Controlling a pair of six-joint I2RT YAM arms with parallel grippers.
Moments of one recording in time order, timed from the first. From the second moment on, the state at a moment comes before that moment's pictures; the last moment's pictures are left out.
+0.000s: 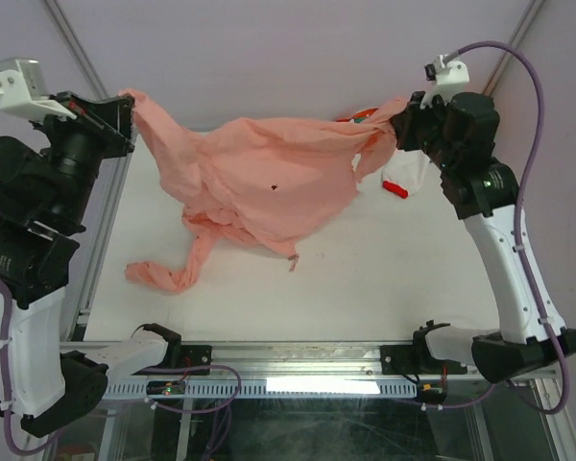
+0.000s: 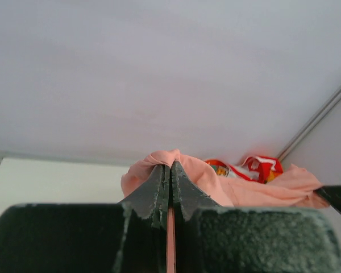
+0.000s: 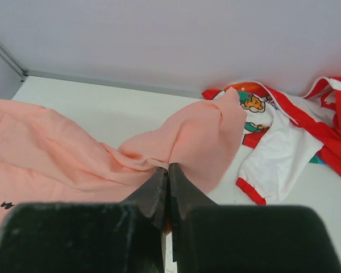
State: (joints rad) left arm -0.40 1.06 1.90 -0.67 -0.26 -0.32; right arm 0.29 1.30 1.62 -0.55 -0.01 0.10
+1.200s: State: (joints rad) left arm -0.36 1.85 2.04 -0.33 -0.16 -0.06; right arm 0.27 1.39 1.39 -0.61 0.22 0.24
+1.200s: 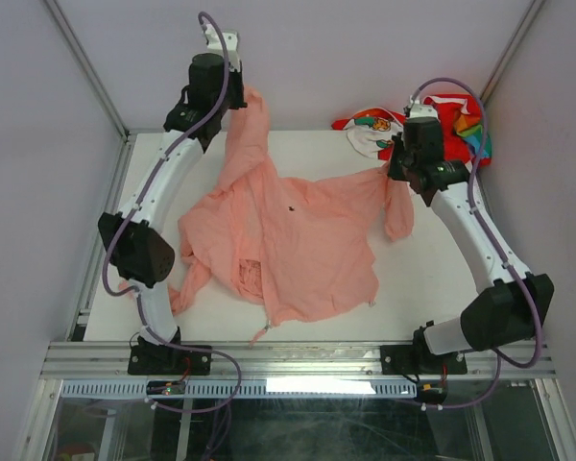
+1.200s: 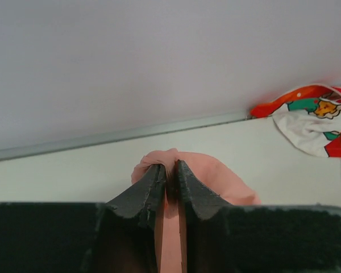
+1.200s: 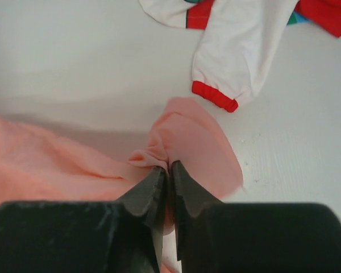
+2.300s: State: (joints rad) left arm -0.34 1.44 1.17 -0.69 0.04 -0.42; right arm 0.65 1.52 1.02 -0.50 -0.12 0.36
